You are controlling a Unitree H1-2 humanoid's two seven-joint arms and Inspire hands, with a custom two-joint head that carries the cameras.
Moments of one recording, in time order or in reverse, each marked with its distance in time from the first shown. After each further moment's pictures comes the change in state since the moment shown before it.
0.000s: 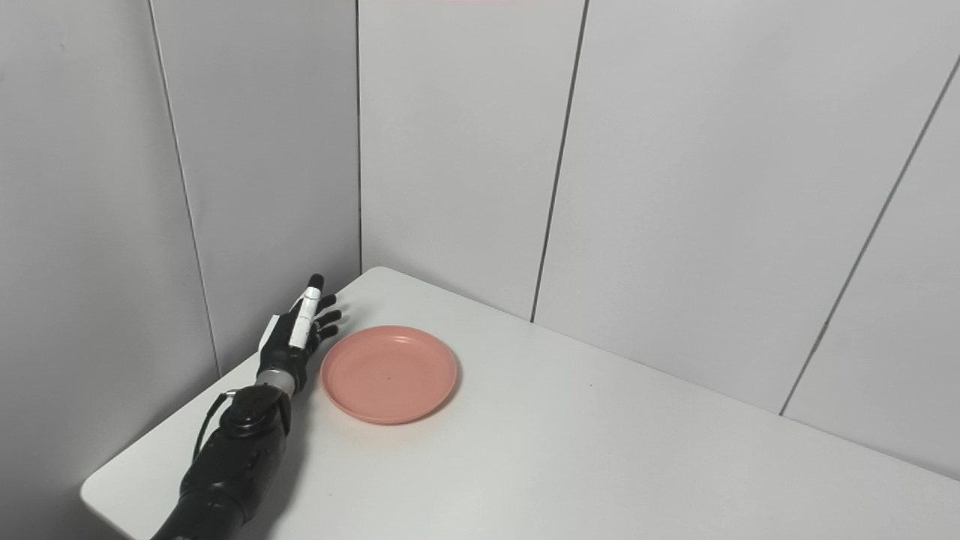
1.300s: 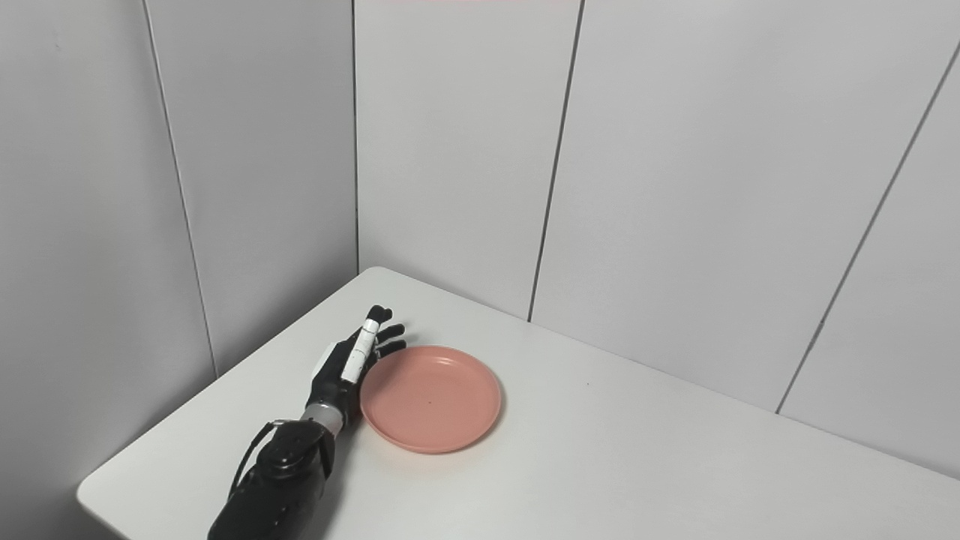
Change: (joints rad) left arm 0.106 -0.140 -0.133 -0.282 -0.015 0.129 -0.010; right arm 0.006 0.004 0.007 -0.017 -0.014 0.003 -0.017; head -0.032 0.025
